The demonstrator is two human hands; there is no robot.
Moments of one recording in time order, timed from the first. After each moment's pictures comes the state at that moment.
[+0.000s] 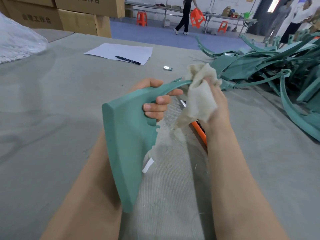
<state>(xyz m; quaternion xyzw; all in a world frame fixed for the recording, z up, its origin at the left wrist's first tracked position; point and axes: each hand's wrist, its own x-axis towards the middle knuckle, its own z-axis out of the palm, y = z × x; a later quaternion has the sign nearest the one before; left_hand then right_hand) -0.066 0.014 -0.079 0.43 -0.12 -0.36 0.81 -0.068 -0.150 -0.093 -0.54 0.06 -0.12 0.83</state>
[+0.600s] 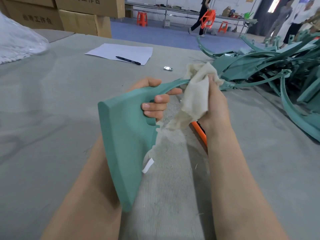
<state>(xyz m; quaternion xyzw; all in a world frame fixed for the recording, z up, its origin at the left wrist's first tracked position) -0.064 0.017 -0.080 0.42 -0.13 -0.37 0.82 -0.059 -0.155 -0.094 -0.54 0.08 -0.10 0.83</state>
